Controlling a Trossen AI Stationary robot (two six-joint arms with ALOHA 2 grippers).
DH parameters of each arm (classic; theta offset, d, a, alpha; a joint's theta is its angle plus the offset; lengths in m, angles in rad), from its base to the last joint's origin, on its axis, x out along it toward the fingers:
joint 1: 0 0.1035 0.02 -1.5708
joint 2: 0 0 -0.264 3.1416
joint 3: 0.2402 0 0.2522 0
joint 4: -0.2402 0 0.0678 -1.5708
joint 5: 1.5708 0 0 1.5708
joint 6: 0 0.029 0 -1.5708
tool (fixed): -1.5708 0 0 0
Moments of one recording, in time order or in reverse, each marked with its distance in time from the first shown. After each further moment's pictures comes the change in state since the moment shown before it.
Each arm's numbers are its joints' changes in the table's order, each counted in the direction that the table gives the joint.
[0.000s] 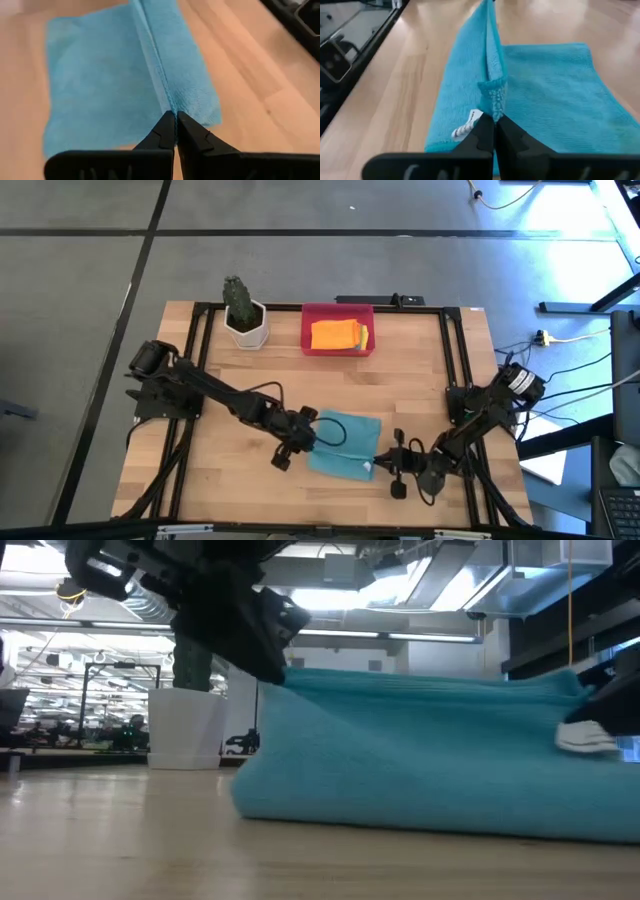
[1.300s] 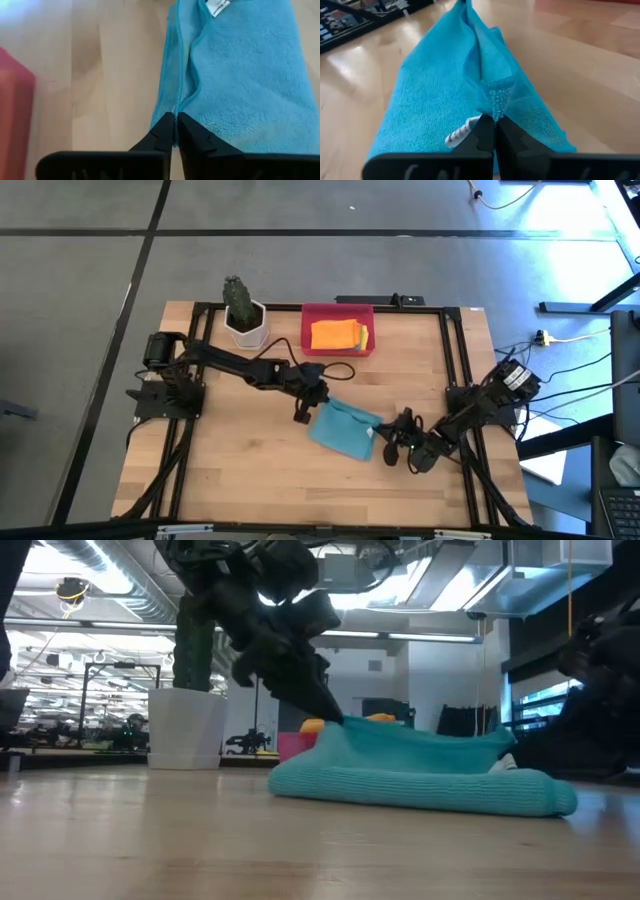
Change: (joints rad) left arm 0.341 0.060 -0.046 0.196 -0.025 0.162; right arm -0.139 0.000 -0.177 0.057 -0.145 0.417
